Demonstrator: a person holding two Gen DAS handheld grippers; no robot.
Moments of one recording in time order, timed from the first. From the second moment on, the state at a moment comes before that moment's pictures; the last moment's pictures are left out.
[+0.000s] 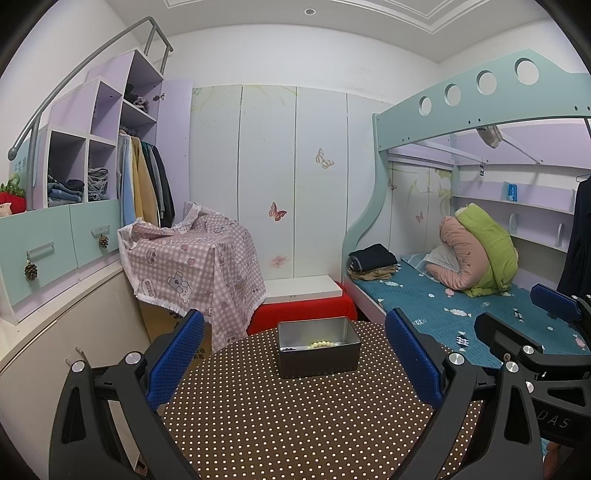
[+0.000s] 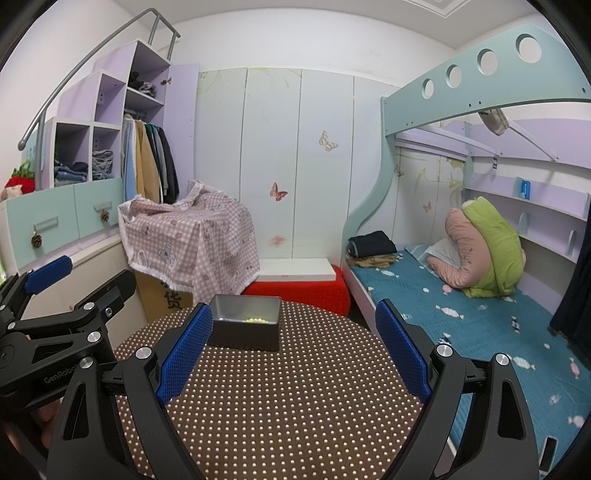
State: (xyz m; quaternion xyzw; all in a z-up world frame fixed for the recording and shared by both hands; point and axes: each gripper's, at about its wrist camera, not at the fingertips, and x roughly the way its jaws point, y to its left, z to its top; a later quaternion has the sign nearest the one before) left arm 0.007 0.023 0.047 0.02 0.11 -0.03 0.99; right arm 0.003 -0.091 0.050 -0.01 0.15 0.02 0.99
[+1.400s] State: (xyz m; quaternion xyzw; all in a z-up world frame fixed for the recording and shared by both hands) left arm 0.010 0.027 0.043 0.01 0.12 -0.03 0.99; right arm 0.005 -0.091 0.048 -0.01 0.16 0.01 0.99
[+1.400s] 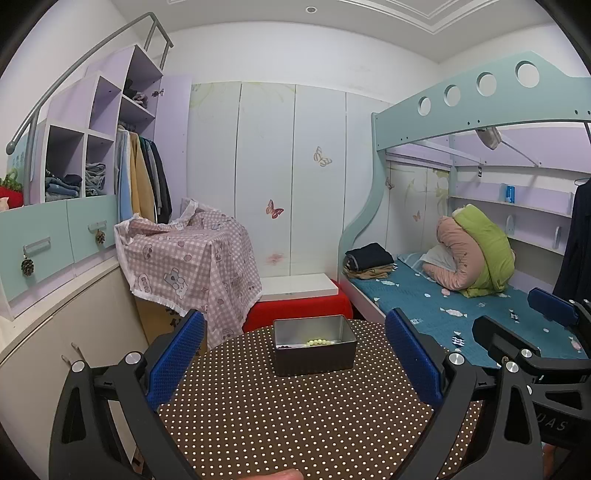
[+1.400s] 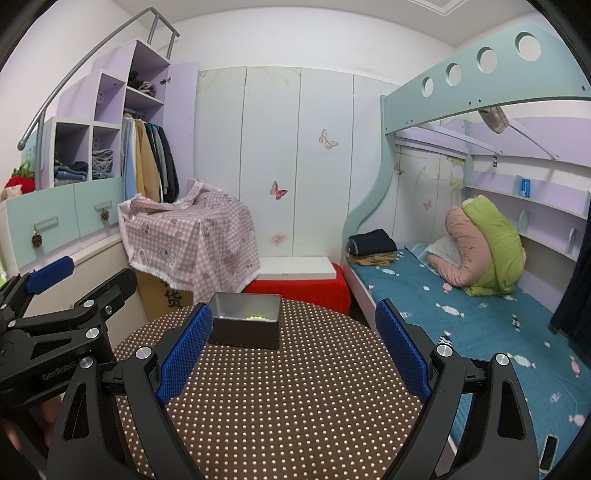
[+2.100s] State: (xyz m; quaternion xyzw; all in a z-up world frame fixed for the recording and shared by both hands) left arm 0.013 0.029 0.043 0.01 0.12 -0.04 0.99; right arm 0.005 -0.091 0.048 -0.01 0.16 0.01 0.99
